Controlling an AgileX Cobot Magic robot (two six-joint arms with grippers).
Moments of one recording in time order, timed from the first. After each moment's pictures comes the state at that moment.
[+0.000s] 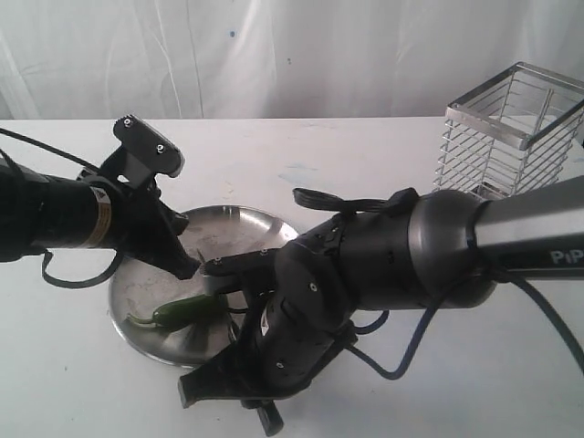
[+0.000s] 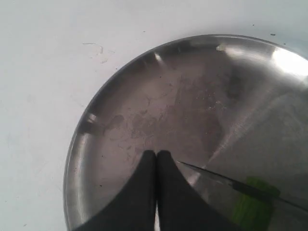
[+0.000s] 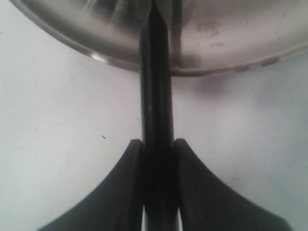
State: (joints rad) left arm -0.37 1.58 -0.79 1.66 -0.04 -1.36; right arm 0.92 1.83 -1.02 0.21 0.52 0.28
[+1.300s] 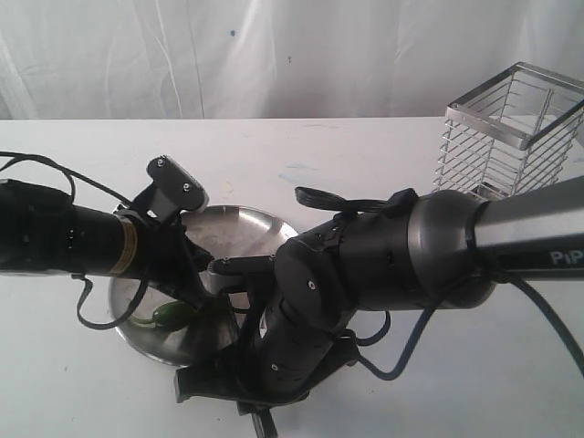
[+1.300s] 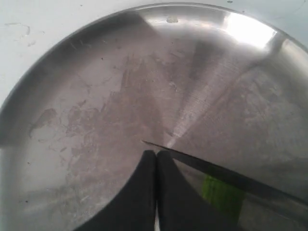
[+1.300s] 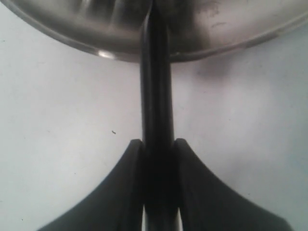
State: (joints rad) left arm -0.37 1.72 -0.79 1.20 -0.17 -0.87; right arm 0.92 1.83 -1.02 0.26 0.54 0.37
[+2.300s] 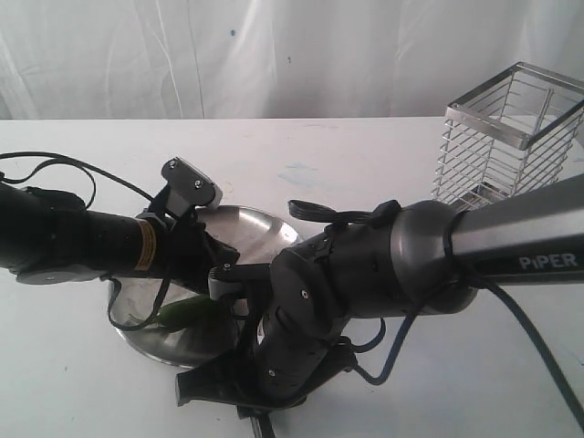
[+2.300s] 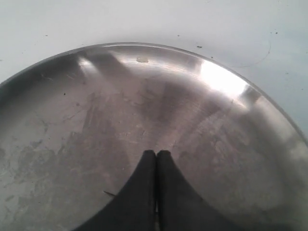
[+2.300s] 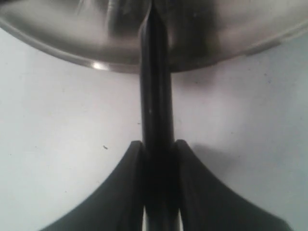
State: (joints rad) left arm -0.37 1.81 -0.82 0.97 -0.34 -0.71; right arm 0.92 1.87 -1.02 0.27 0.51 0.37
